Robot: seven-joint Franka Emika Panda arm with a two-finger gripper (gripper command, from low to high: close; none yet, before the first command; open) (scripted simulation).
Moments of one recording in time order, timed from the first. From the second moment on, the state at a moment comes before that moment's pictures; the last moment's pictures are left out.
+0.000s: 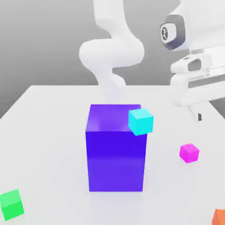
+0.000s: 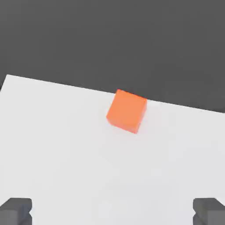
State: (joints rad) arm 0.34 -0.23 0.35 -2.70 0.22 2.70 1.03
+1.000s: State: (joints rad) arm 0.63 0.05 0.28 -2.85 -0.07 2.90 1.39
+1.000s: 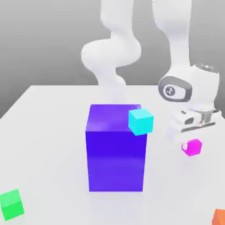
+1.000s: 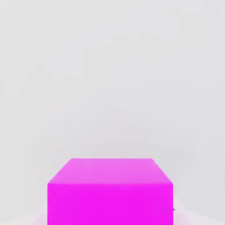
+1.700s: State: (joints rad) arm 0.15 0.32 -0.01 -2.31 -0.16 2.68 0.78
